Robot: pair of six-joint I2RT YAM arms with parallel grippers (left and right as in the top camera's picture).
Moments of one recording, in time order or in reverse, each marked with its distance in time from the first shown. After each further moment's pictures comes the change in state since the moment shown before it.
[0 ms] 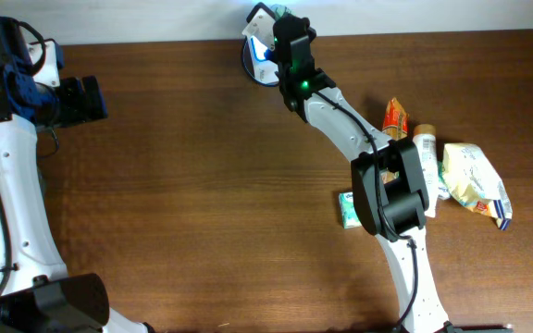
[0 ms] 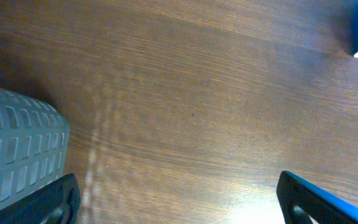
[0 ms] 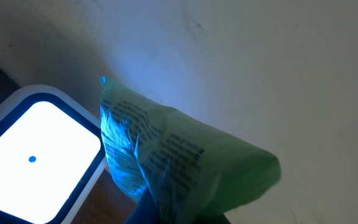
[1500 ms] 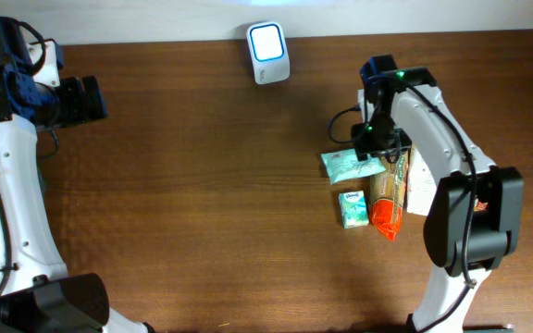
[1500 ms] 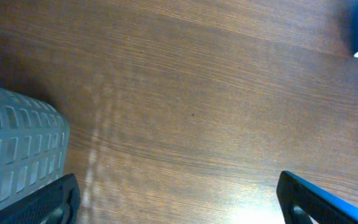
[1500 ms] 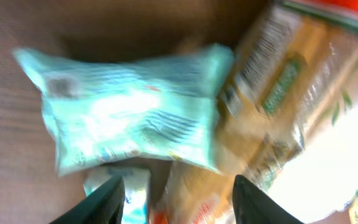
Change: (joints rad) left arm 0.000 0.000 0.000 0.000 0.000 0.000; right arm -0.271 -0.417 -0.357 -1.377 -0.324 0.861
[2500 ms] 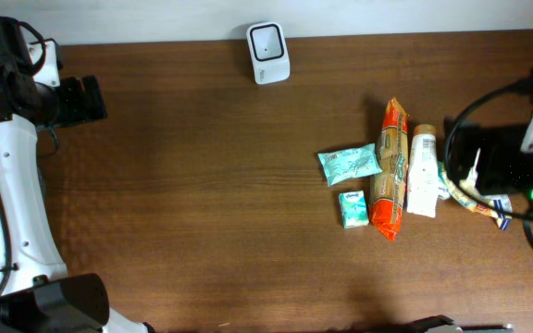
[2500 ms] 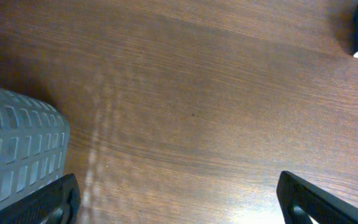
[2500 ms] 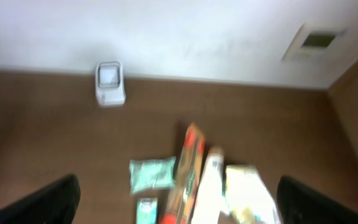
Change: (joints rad) left arm 0.000 0.000 0.000 0.000 0.000 0.000; right arm 0.048 -0.769 0.526 -0.238 0.108 0.021
